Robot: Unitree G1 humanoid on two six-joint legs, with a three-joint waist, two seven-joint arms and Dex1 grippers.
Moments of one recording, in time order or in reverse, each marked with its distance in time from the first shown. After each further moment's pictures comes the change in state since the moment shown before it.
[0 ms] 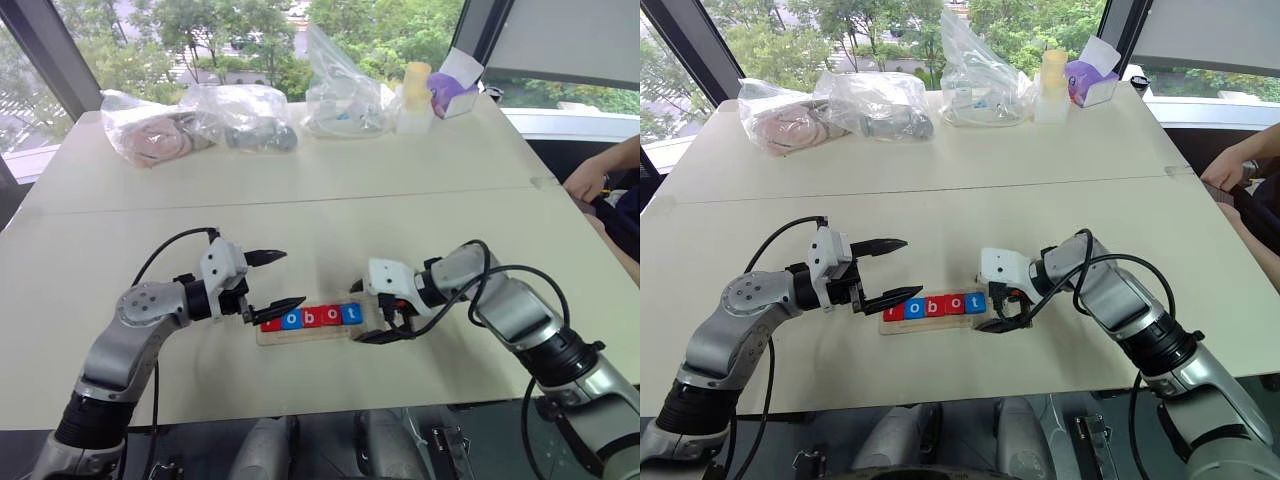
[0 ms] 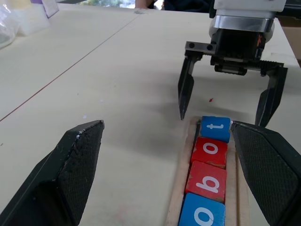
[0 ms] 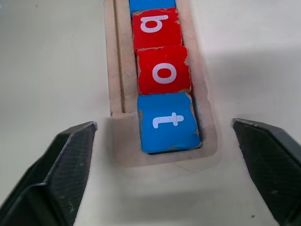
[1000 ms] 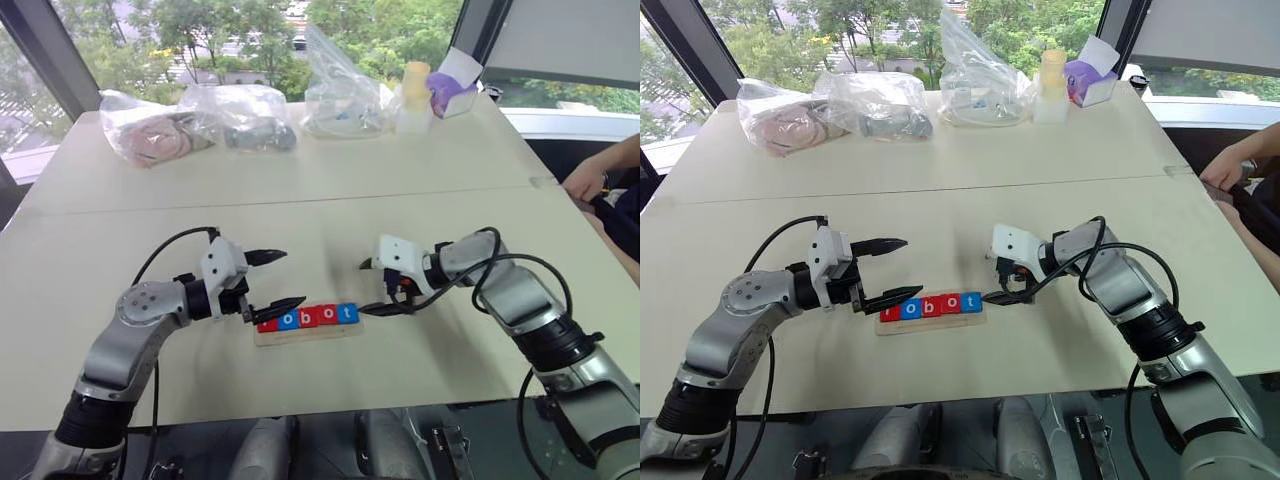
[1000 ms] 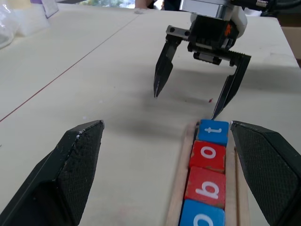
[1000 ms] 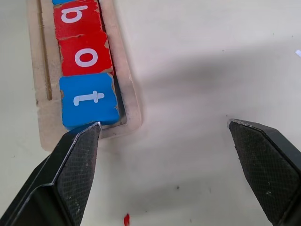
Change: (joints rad) left arm -0.006 0.000 0.000 -0.001 0.000 0.003 0.000; right arm -0.026 0.030 -0.059 0.142 -0.043 -0.073 -0.062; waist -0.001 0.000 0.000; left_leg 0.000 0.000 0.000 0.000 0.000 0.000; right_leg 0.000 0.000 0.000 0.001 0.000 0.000
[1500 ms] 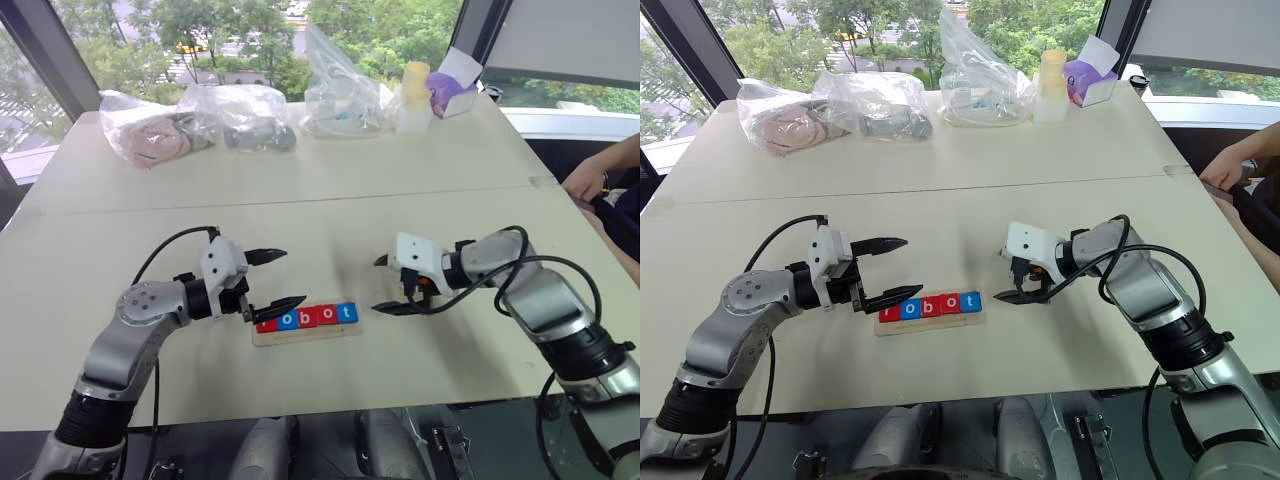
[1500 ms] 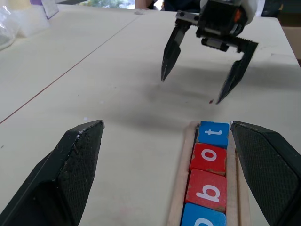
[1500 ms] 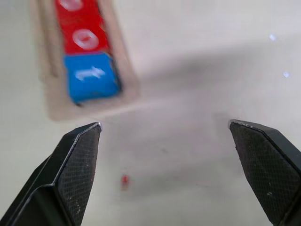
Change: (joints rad) left arm 0.001 0.000 0.000 -0.001 0.000 0.001 0.002; right arm 0.062 -0.088 -0.079 -0.164 0.046 0.075 0.014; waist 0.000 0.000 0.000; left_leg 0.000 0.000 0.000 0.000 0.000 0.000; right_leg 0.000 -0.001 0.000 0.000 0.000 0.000
